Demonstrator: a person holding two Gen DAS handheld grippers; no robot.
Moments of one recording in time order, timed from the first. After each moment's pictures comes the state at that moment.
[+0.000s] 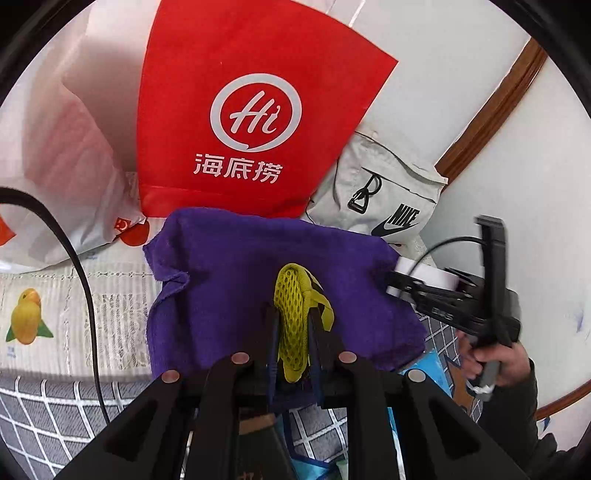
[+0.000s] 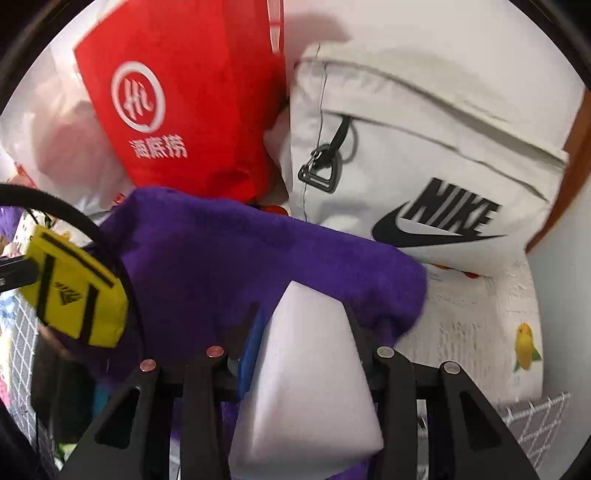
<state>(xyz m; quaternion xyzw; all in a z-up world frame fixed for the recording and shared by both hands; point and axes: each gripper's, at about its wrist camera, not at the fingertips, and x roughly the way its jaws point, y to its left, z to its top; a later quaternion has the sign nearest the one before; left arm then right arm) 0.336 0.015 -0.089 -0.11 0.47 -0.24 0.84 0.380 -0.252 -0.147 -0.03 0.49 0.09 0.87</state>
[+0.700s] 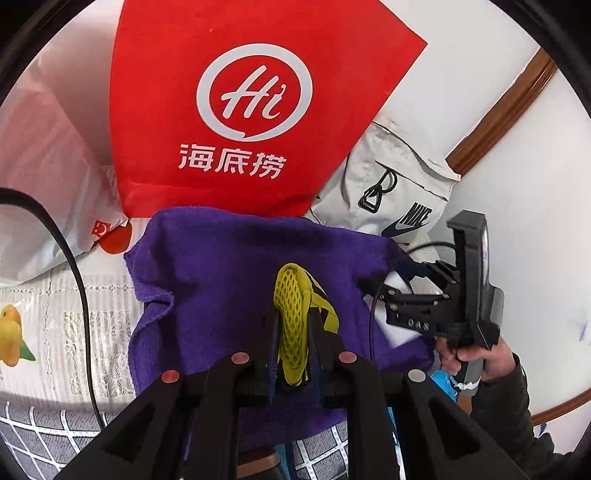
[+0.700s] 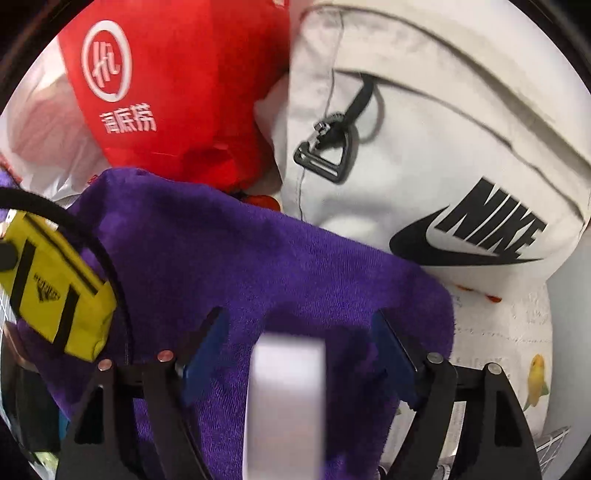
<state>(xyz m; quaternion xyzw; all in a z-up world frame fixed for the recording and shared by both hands) 0.372 -0.004 -0.107 -0.11 0.50 -0.24 0.83 0.415 -0.249 -0.182 -0.07 0.50 0.11 0.86</state>
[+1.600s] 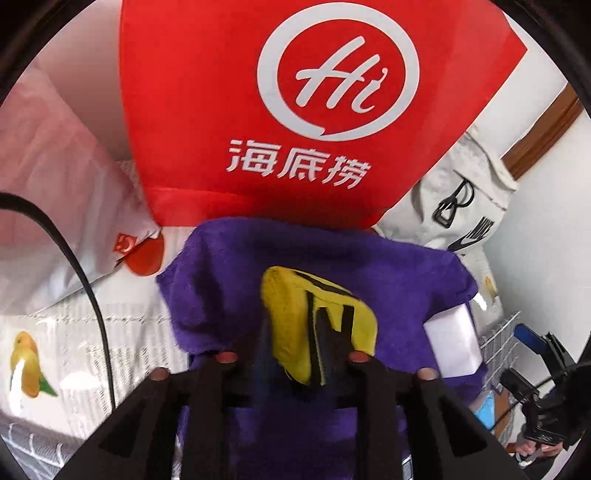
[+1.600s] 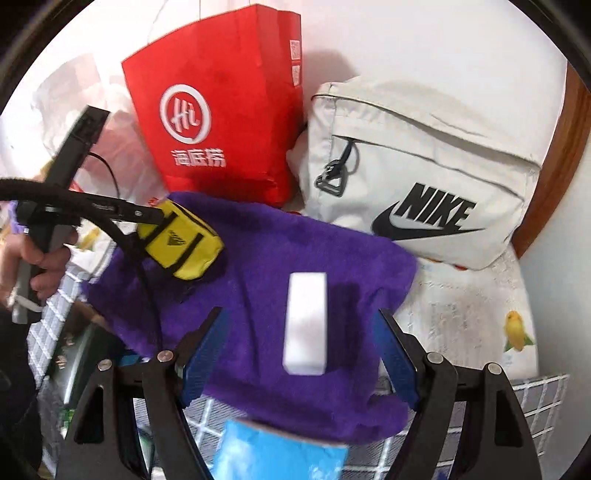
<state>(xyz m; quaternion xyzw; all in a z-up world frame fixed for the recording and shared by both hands) 0.426 0.006 -0.137 -0.07 0.54 -0.17 0.82 0.318 -0.260 -0.107 -0.02 0.45 0.13 0.89</state>
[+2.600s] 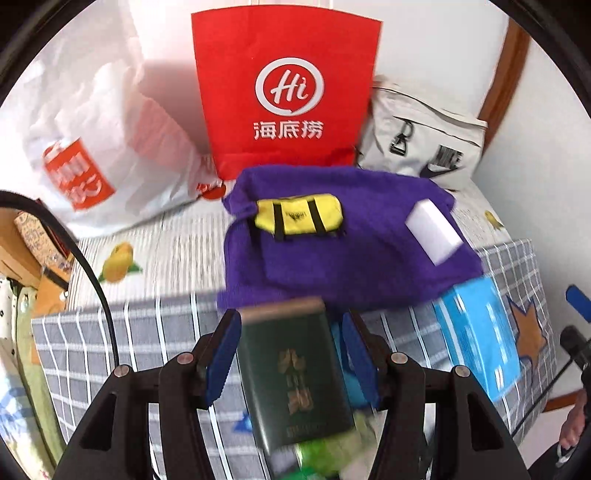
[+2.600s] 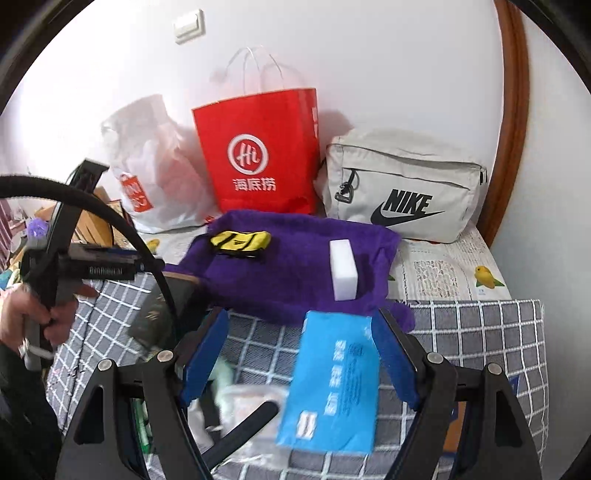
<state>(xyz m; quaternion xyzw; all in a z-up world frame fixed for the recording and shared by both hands) 0.239 0.019 -0.075 0.03 0.49 -0.11 0.86 0.144 -0.257 -0.044 0.02 0.36 0.11 0.92</state>
